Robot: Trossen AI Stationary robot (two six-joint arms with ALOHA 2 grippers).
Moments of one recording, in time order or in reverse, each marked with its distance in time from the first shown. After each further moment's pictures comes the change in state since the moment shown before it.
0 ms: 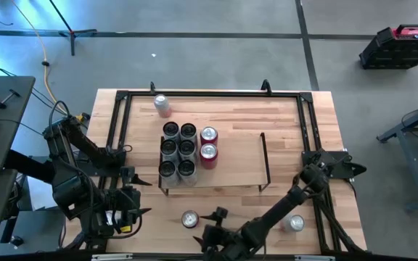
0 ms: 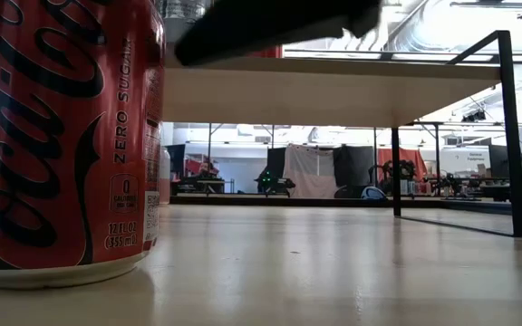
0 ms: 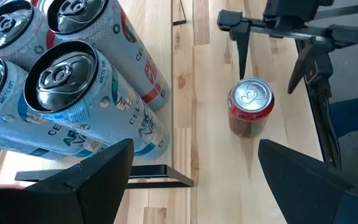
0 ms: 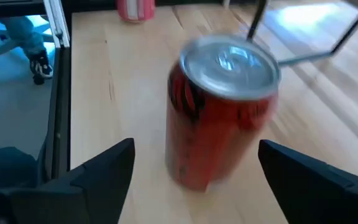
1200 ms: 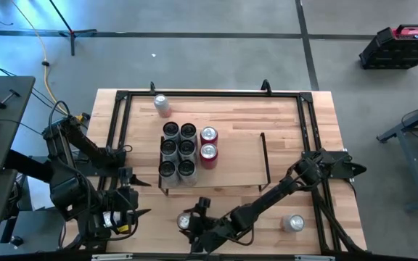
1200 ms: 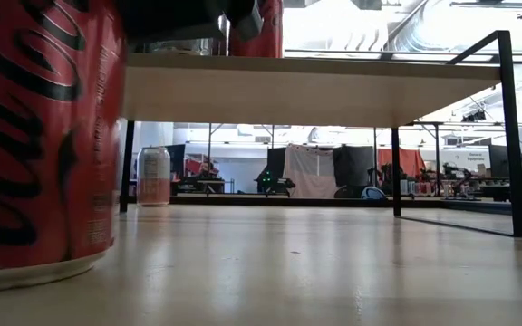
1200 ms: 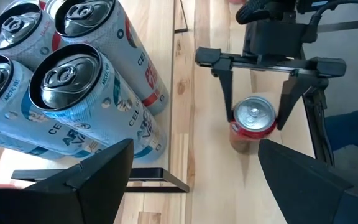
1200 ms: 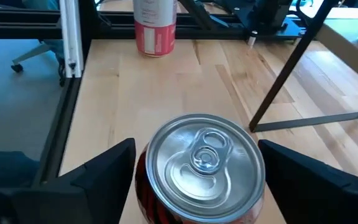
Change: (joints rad) left arm -0.023 0.000 0.000 0.004 -0.036 -0.052; right arm -0.127 -0.001 0.002 0.228 -0.185 -0.306
